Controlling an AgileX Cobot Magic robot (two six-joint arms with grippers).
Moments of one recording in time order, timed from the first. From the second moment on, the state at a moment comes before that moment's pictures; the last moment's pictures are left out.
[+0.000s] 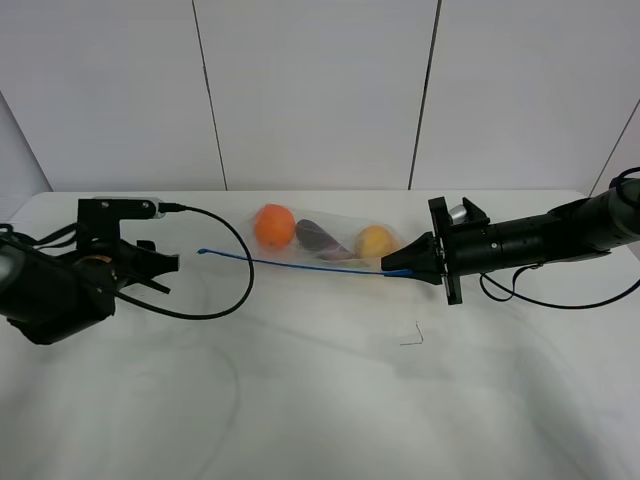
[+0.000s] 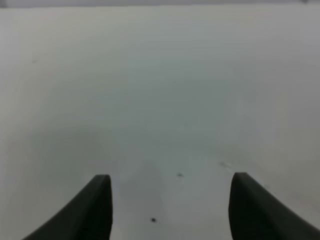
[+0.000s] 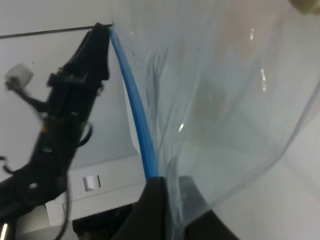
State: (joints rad) left arm -0.30 1.85 -0.62 -0.69 -0.88 0.50; right arm -0.02 2.13 -1.09 1.45 1.20 -0.82
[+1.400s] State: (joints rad) left arm -0.11 1.50 -0.96 -0.04 0.90 -0.01; right arm -0.02 2.13 -1.09 1.45 1.20 -0.82
